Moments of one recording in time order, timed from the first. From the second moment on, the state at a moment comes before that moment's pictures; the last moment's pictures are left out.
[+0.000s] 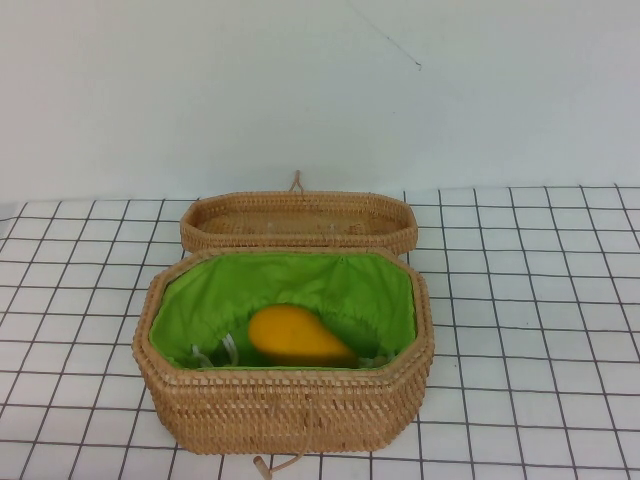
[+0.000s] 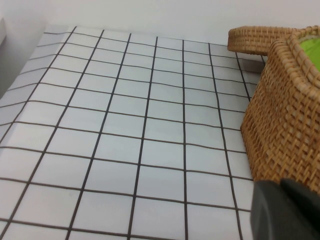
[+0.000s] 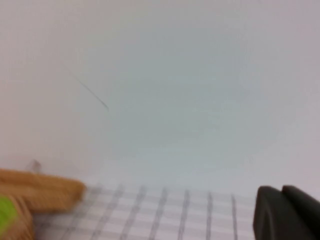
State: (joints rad) right arm 0.12 0.26 -0.46 0.01 0.25 -0.07; left arm -0.02 0.00 0.00 -0.11 0.31 -0.12
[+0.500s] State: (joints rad) right arm -0.02 -0.01 0.00 -0.02 0.29 -0.06; left arm -0.02 0.00 0.00 -0.11 0.31 -0.12
